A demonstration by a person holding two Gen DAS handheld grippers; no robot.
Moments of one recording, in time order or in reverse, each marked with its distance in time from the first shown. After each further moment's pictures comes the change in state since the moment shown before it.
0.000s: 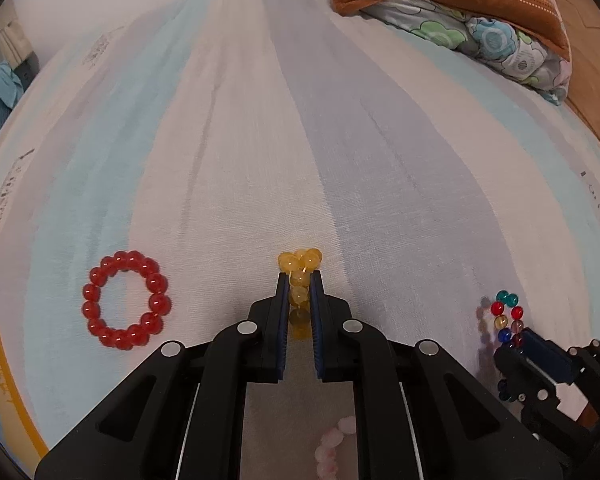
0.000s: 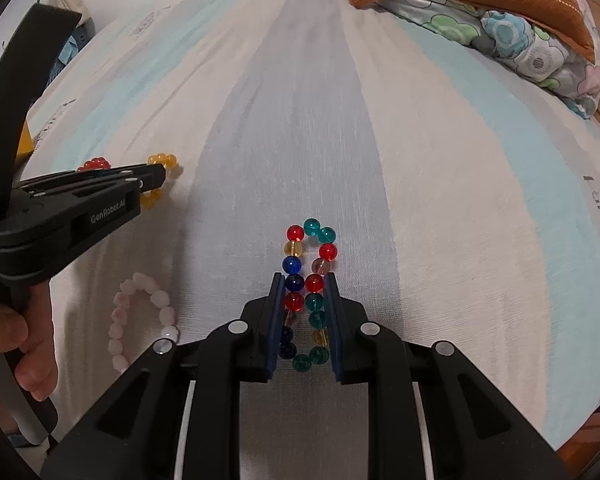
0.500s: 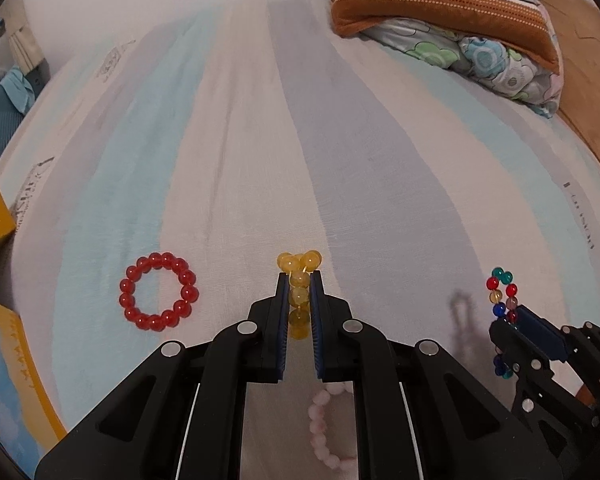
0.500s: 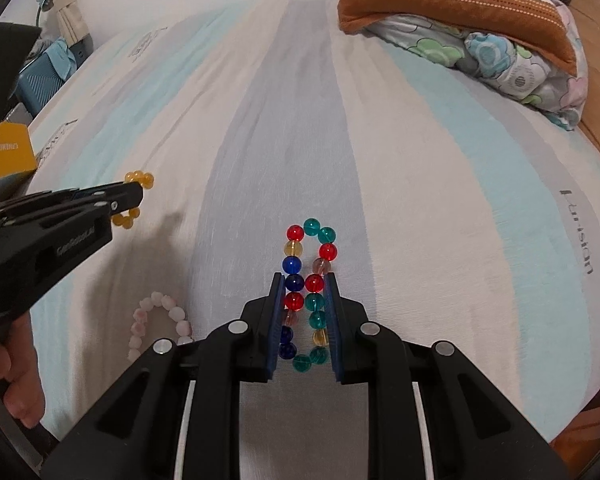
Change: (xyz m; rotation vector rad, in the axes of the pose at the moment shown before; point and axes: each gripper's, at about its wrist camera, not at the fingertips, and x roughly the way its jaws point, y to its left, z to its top) left arm -0.052 -0.004 -0.002 -0.013 -0.047 0.000; right arm -0.038 -0.004 0.007 0.016 -0.069 -0.033
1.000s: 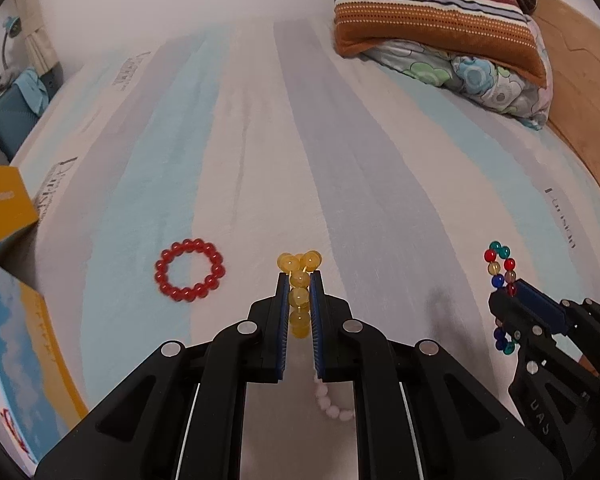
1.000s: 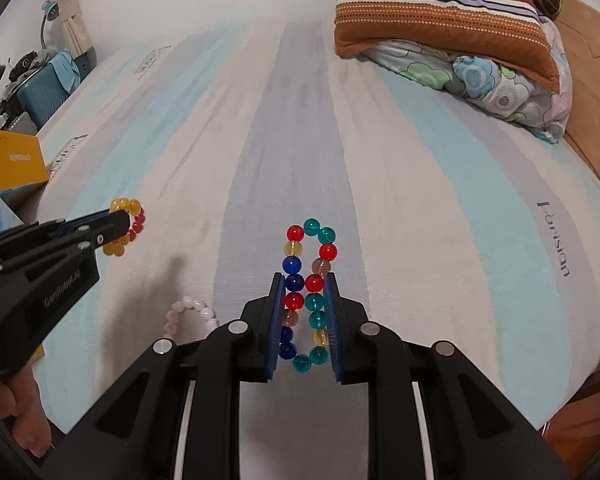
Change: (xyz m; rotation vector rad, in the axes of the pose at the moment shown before) left arm -0.057 0.008 -0.020 -0.020 -0.050 0.004; right arm -0.050 0.018 -0.002 0.005 -0.059 -0.021
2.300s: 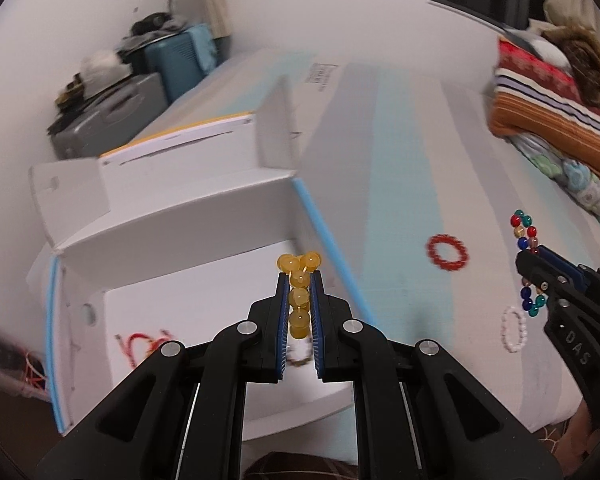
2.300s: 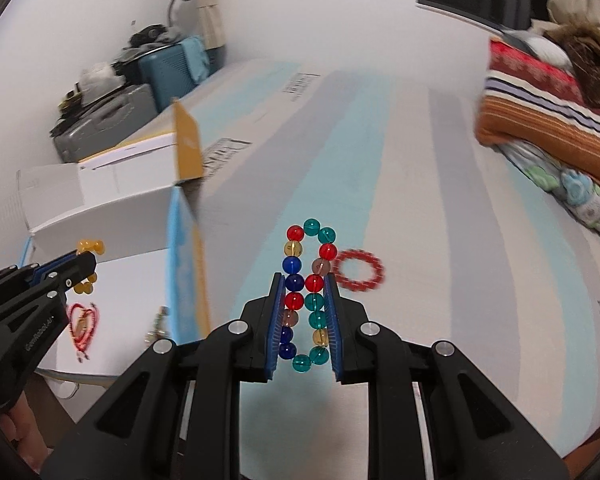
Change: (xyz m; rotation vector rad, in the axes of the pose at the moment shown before) left arm -0.176 0.257 -0.109 -0.337 -0.101 0.288; right arm -0.101 0.259 0.004 -0.265 -0.135 0.229
